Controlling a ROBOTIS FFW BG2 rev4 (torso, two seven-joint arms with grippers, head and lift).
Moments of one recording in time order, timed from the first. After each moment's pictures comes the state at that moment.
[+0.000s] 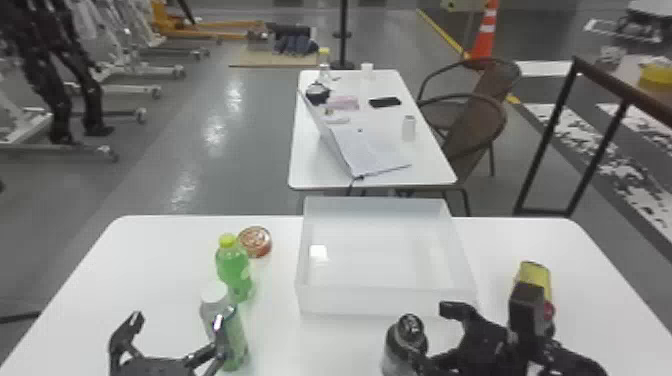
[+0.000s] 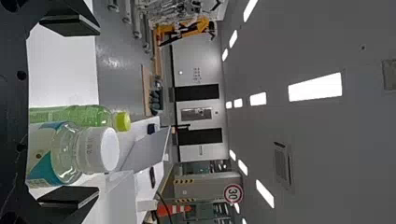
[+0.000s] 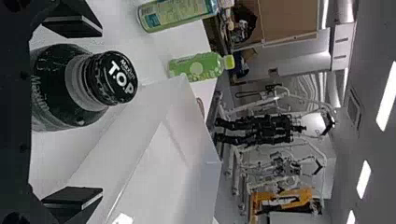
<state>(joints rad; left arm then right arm) 0.45 0.00 0.03 -1.80 -0.07 -0.36 0.01 0.12 -0.27 0.10 -1.69 -0.16 0.22 0.78</state>
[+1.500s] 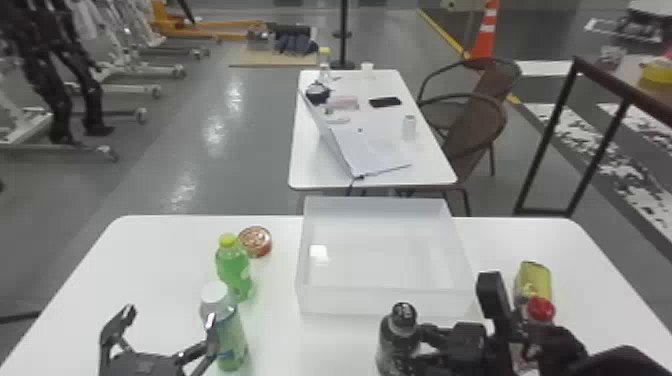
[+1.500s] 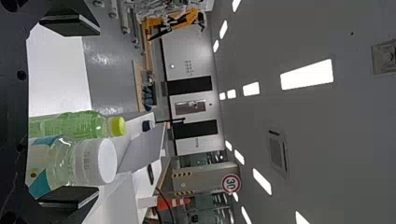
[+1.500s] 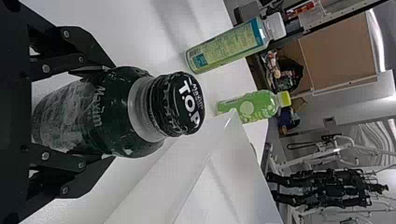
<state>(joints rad) 0.42 0.00 0.10 -1.77 -0.10 -0.41 -0.08 -0.05 -0.33 0.20 -1.55 -0.11 0.40 1.00</state>
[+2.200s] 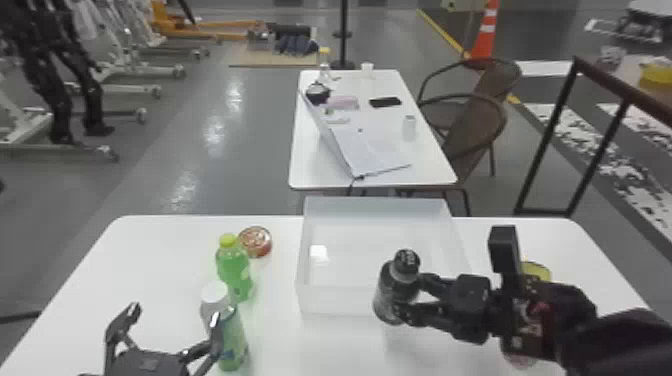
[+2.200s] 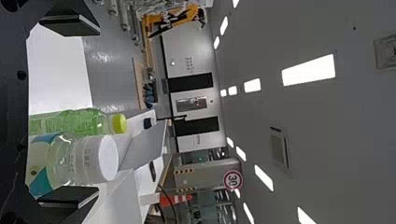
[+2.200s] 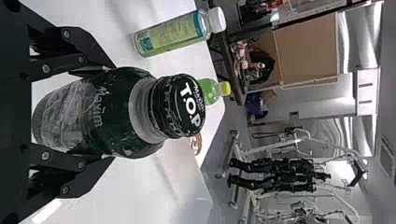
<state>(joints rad) 0.41 0.00 0.09 -1.76 -0.11 -0.40 -0.08 -0.09 -0.30 0.15 -1.67 -0.12 0.41 0.96</state>
